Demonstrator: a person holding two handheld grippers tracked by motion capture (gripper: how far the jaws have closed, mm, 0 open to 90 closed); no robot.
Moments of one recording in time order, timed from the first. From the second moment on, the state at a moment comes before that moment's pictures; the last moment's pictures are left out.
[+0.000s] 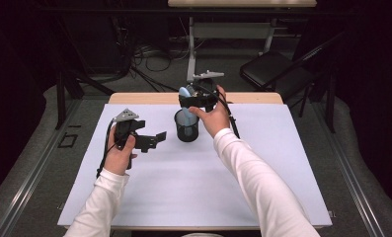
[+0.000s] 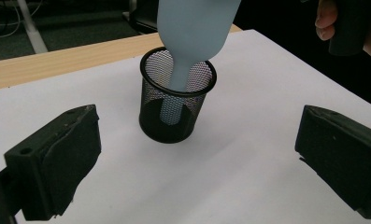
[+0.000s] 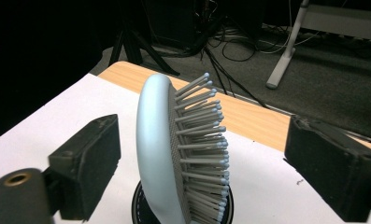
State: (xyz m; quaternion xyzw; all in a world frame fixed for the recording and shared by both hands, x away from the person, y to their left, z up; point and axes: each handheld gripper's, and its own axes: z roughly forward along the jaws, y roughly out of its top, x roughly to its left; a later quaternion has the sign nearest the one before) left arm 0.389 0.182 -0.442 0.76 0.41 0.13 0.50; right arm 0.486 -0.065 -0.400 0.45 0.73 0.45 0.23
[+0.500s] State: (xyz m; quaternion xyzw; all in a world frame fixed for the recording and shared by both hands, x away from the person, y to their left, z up) left arm 0.389 0.183 -0.442 0.76 0.41 0.13 0.50; right arm 0.483 -0.067 -0.395 0.45 0.73 0.45 0.25
